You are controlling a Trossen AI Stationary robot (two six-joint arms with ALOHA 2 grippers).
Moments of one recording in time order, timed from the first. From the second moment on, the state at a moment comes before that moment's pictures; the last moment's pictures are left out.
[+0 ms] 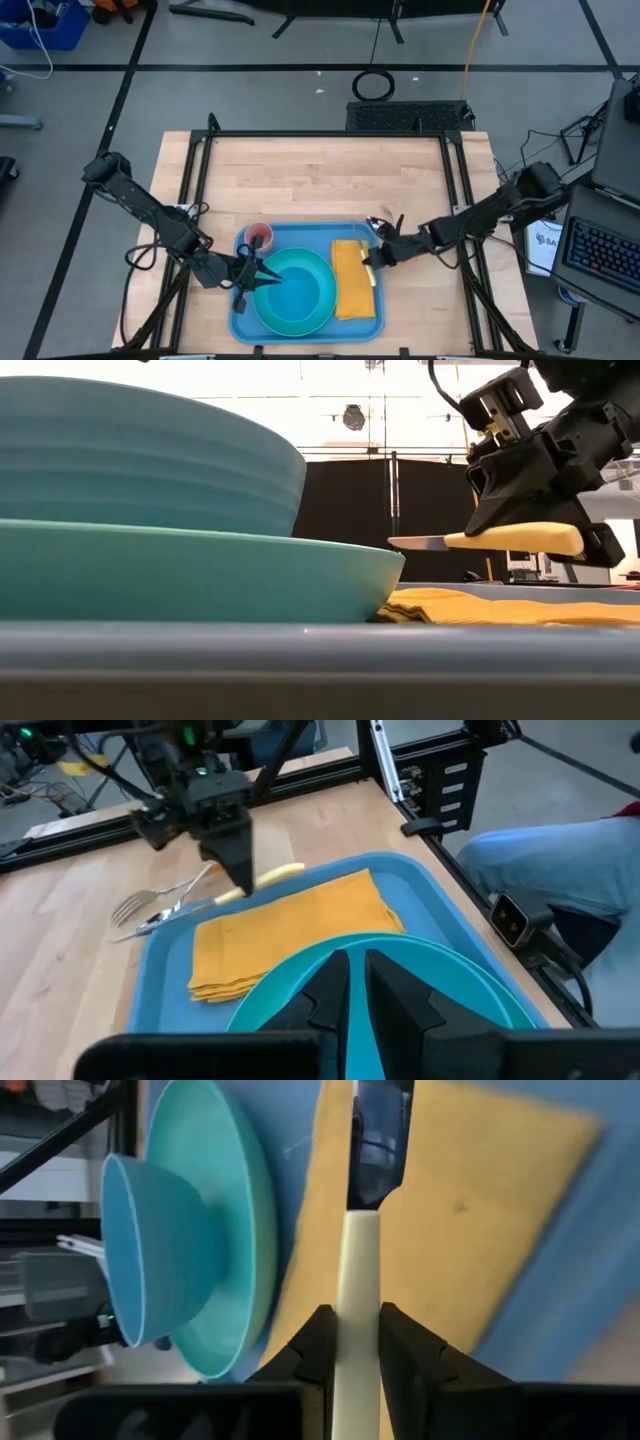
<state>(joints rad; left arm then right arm) -0.68 1.24 0.79 0.00 -0.44 -0.08 0.39 1.41 0.49 0.24 0.14 1.55</state>
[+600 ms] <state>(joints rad) -0.68 1.24 0.78 0.01 -0.45 -0.08 0.52 1.59 0.61 0.34 0.29 1.64</state>
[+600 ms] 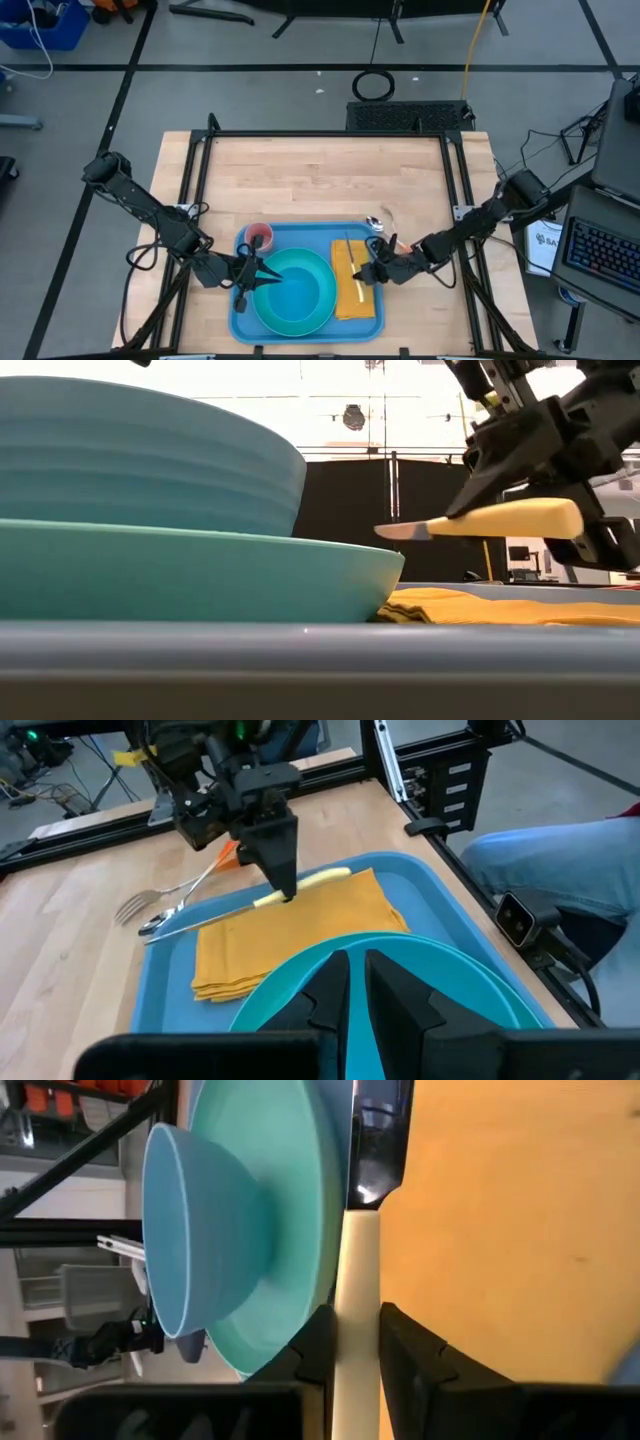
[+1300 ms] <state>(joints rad) -0.68 1.24 0.78 0.00 -0.45 -0.09 0.53 1.73 0.67 0.35 0.33 1.73</state>
